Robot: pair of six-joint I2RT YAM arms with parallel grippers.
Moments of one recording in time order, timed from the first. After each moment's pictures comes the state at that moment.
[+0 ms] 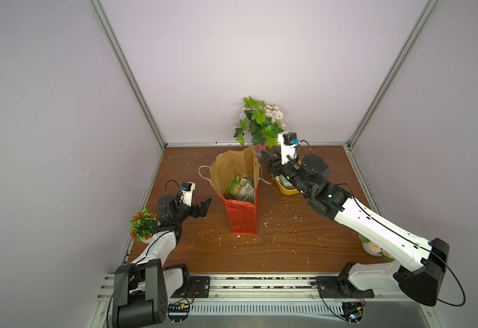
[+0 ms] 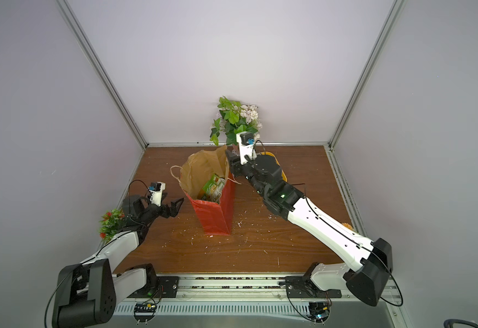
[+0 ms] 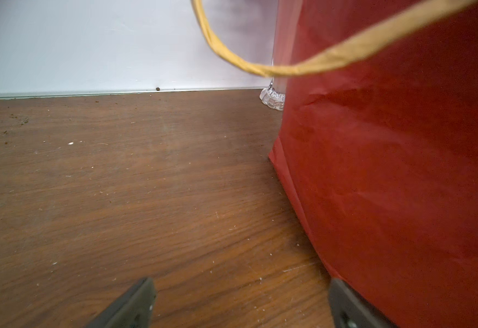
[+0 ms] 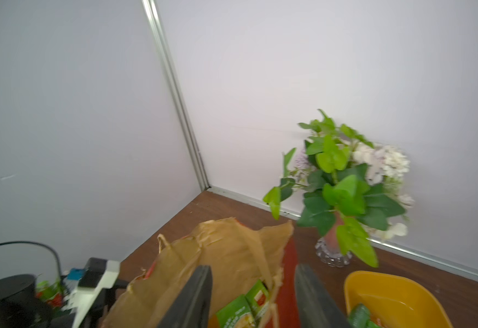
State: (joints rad) left arm 0.18 1.12 0.33 0.32 0.59 0.15; right arm 0.73 1.28 1.23 0.05 0.25 0.14
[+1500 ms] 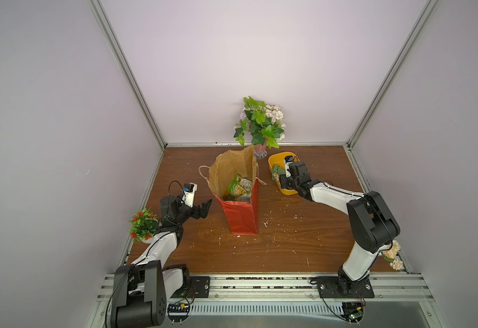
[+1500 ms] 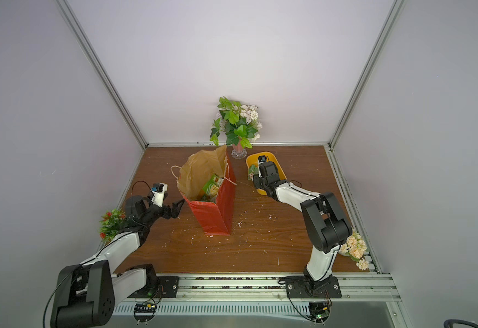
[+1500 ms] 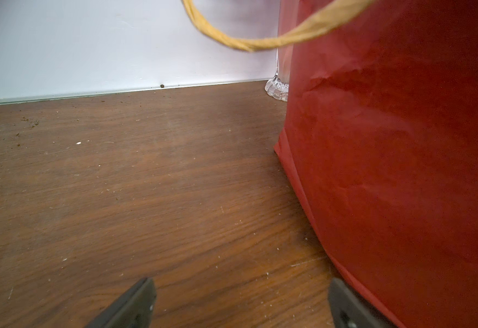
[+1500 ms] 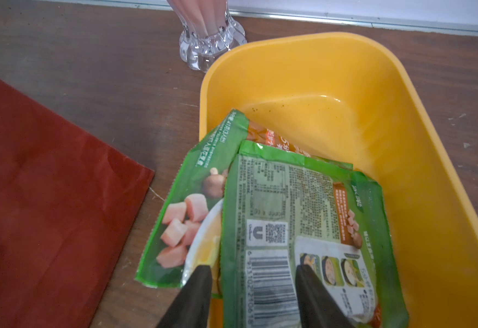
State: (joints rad) left arm 0.16 1.11 0.32 0.32 0.53 0.18; right arm 0.43 1.79 1.09 -0.02 0.14 0.18
